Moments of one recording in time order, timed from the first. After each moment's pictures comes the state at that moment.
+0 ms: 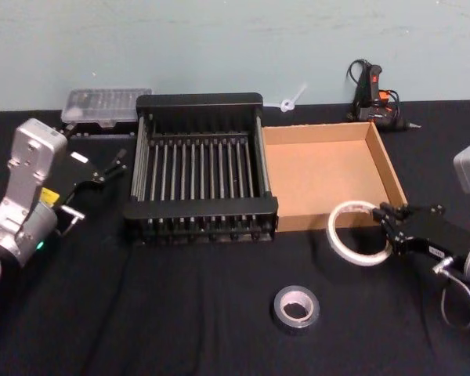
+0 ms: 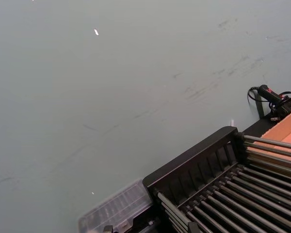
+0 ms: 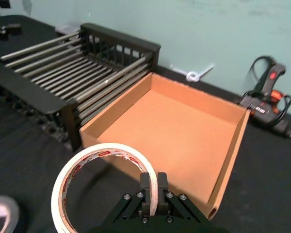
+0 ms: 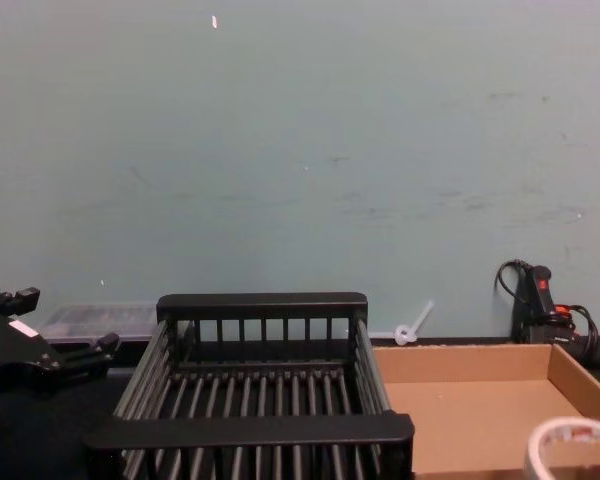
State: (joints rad) left arm -0.20 0.60 0.45 -1.41 -0.25 -0.12 0.03; right arm -0.02 0.60 -0.22 -1.68 0.36 0.24 0.38
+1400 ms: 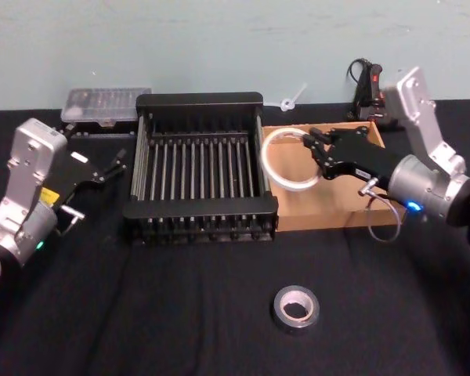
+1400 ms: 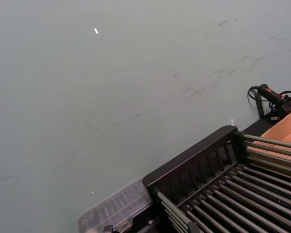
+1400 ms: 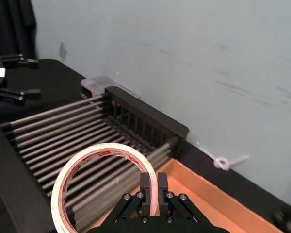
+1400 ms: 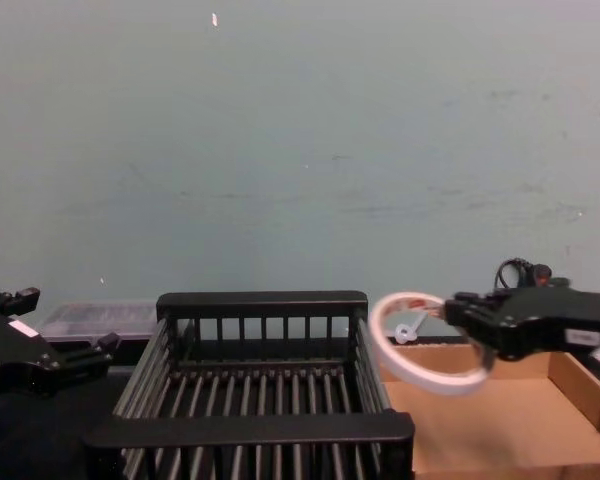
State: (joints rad) left arm -0.20 0.60 0.45 -1.41 -0.25 -0.12 0.03; right arm 0.39 0.41 -0.41 -1.32 0.28 0.07 0.51
